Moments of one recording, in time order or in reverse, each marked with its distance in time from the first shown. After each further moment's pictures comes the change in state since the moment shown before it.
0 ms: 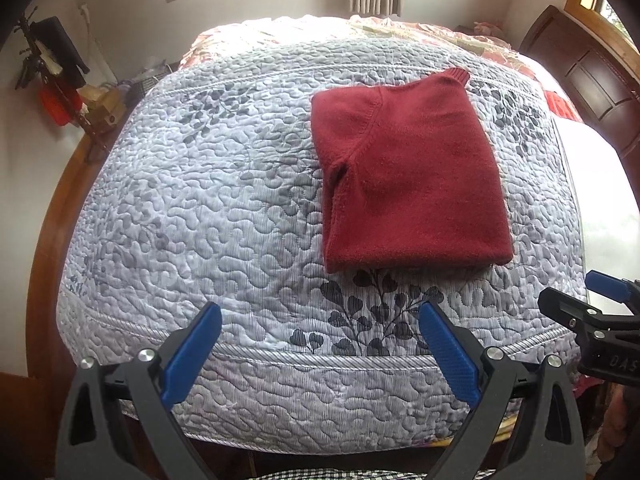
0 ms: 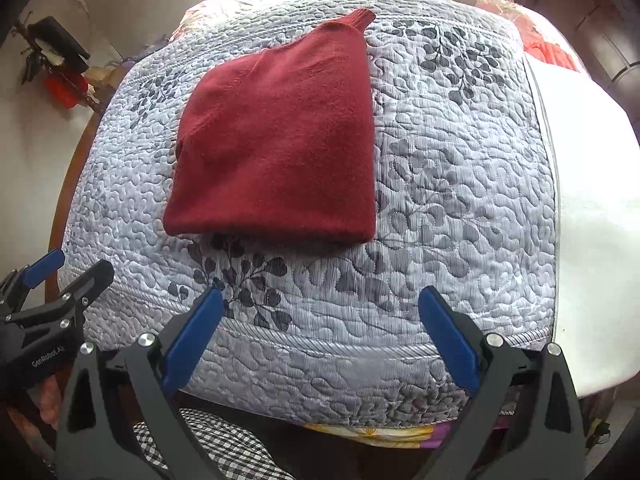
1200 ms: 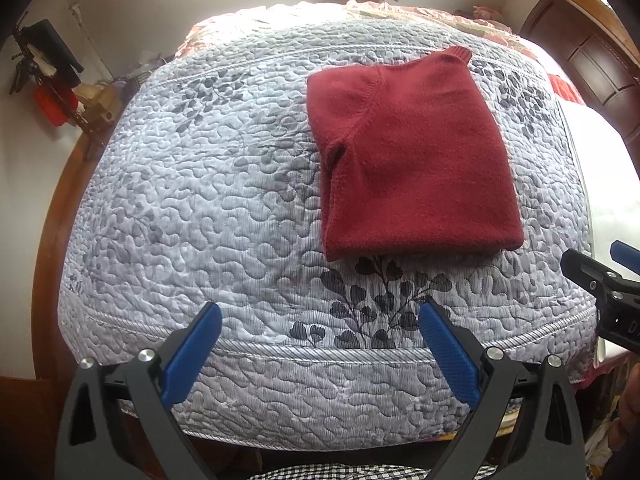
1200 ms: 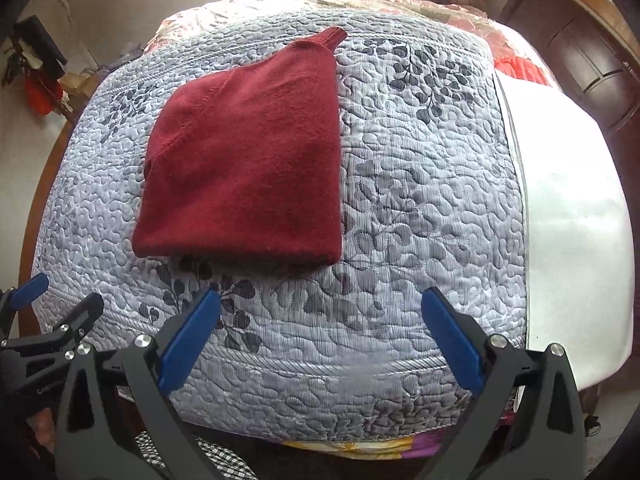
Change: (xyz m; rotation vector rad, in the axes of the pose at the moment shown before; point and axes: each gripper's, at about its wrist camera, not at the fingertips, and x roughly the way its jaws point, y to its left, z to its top) left arm 0.016 -0.005 -0.002 0.027 0.046 0.013; right arm -0.001 -0.002 0.007 0.014 -0.061 -0.133
